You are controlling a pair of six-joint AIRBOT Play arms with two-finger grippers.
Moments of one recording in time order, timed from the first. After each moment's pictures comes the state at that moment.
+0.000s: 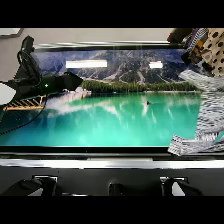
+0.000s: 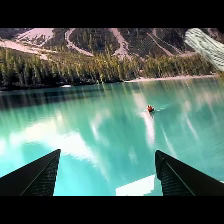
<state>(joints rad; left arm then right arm) -0.31 -1.08 1.28 1.10 -0.84 -1.63 -0.35 -0.93 1.68 -2.25 1.43 1.86</state>
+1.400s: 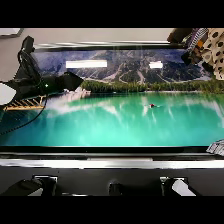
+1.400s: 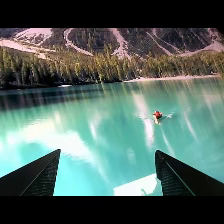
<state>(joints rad) -0.31 -1.08 1.28 1.10 -0.84 -1.64 -0.76 -1.17 2.01 -2.29 0.96 2.04</state>
